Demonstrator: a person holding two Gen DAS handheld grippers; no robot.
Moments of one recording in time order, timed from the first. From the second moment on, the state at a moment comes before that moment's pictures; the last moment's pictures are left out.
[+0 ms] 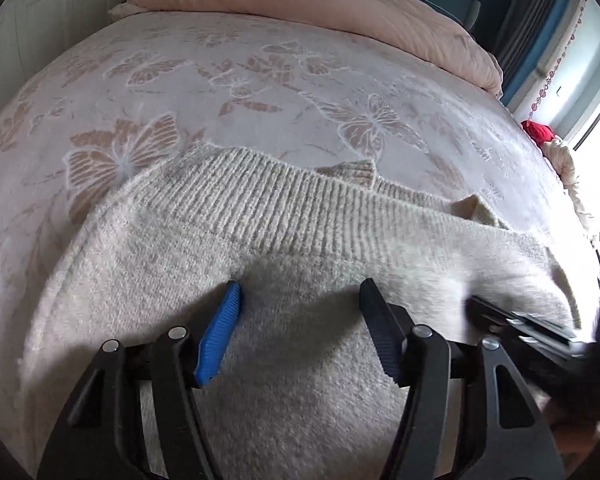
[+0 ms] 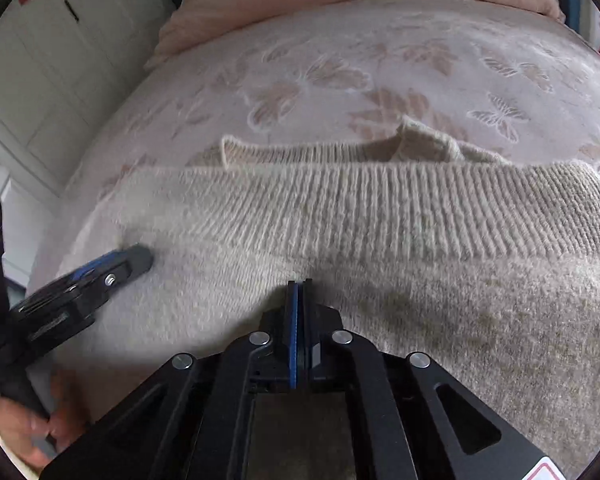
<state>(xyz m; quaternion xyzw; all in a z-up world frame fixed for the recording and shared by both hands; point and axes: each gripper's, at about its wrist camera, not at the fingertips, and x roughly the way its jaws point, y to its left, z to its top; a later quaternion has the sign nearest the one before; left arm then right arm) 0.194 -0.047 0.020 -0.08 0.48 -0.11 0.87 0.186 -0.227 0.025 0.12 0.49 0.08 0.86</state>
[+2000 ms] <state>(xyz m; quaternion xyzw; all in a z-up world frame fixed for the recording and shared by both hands) 0.073 0.104 0.021 -0.24 0.51 0.00 0.83 -0.027 -0.412 0.033 0.34 0.45 -0.11 0.82</state>
